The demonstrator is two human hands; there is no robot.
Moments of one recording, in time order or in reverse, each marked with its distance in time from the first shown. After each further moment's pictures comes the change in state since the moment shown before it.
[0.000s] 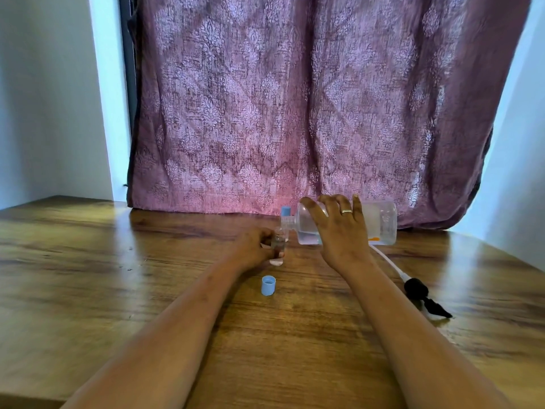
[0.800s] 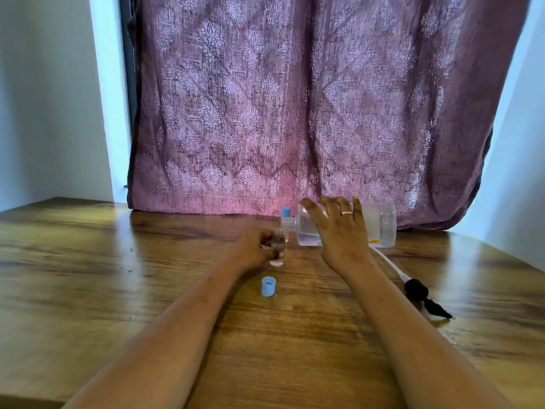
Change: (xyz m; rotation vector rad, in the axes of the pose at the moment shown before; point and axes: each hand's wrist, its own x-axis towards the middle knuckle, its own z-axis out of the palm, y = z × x) left_hand -0.007 0.008 0.000 -0.075 0.029 0.006; right_hand 0.000 0.001 0.001 -0.015 0.019 0.001
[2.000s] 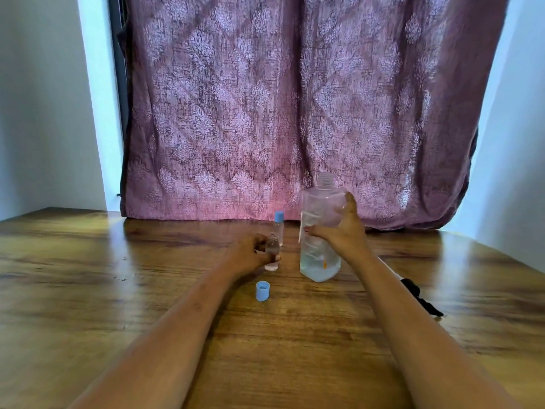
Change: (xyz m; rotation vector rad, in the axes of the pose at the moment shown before) left_hand -0.002 -0.001 -0.002 0.048 0.007 -0.012; right_hand 0.004 0.022 0.003 1.172 0.005 0.519
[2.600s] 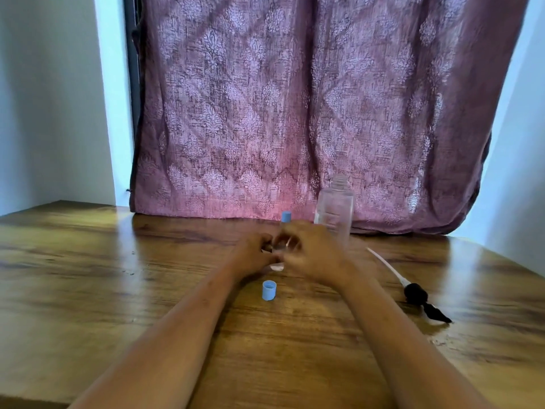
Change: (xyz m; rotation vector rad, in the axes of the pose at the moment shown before) left_hand -0.006 0.004 -0.002 0.029 0.024 0.015; right_hand -0.043 -0.055 0.030 -0.527 -0.407 -0.523
